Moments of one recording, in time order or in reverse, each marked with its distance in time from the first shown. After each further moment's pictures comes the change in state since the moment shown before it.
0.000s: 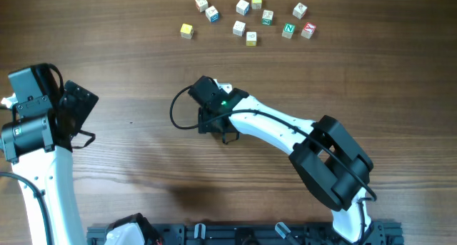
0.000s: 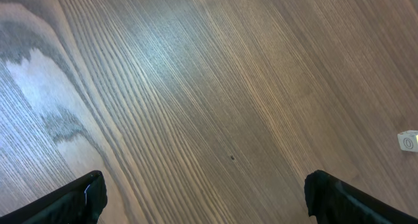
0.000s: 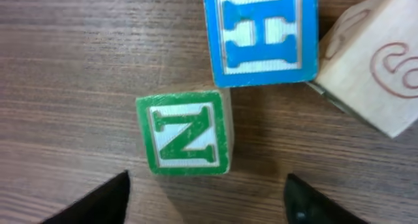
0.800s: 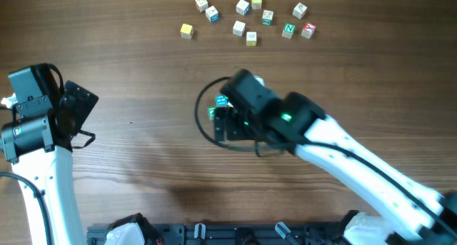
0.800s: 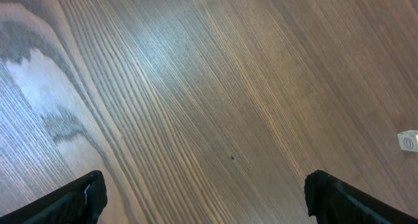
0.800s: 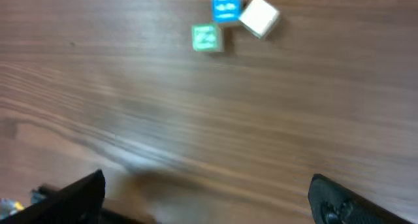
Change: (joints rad) left arm 0.000 0.000 0.000 0.000 0.000 0.000; right arm 0.000 -0.560 0.000 -0.404 -0.027 -0.011
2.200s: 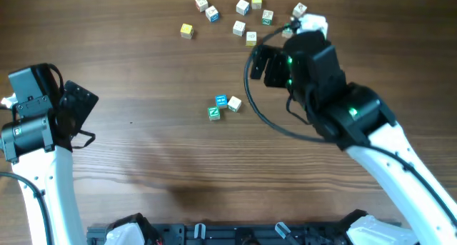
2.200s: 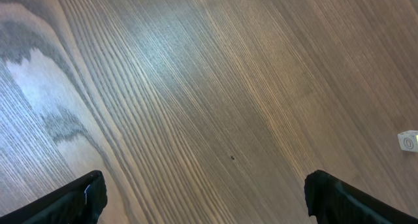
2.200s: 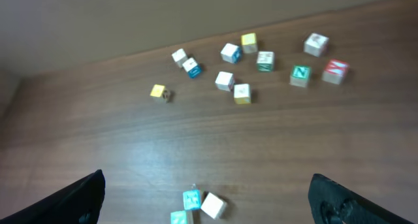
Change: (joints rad) left arm 0.000 0.000 0.000 0.000 0.000 0.000; right arm -0.259 -0.128 -0.001 0.377 0.218 -0.195
